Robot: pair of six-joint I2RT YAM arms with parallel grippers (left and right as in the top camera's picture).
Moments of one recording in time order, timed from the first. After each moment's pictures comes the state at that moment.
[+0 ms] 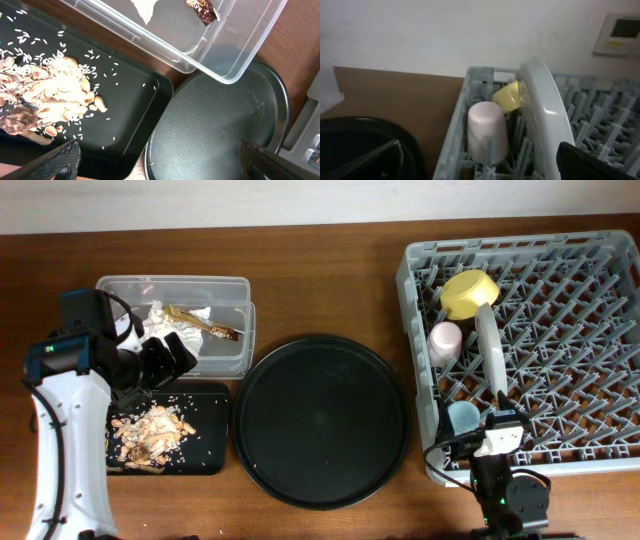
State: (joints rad) left arm 0.22 1.47 1.36 -1.19 0.26 -0.32; right arm 0.08 0.01 0.01 -0.05 0.01 -0.05
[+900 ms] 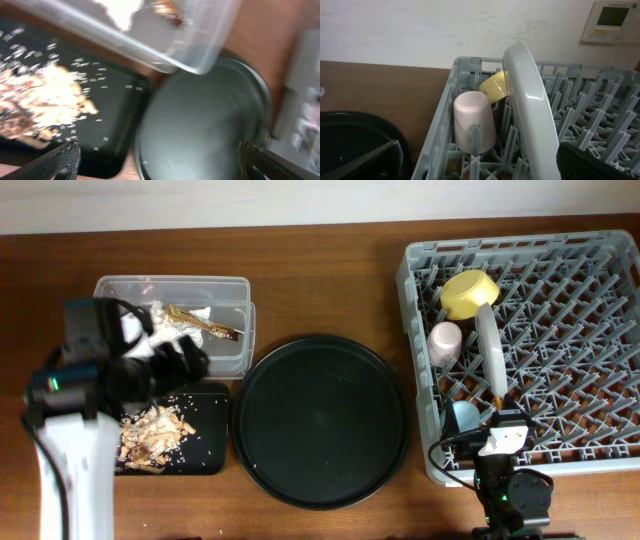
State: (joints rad) left arm 0.12 1.29 1.36 -1.19 0.24 -0.32; right arm 0.03 0.01 0.01 -0.07 0.01 -0.05
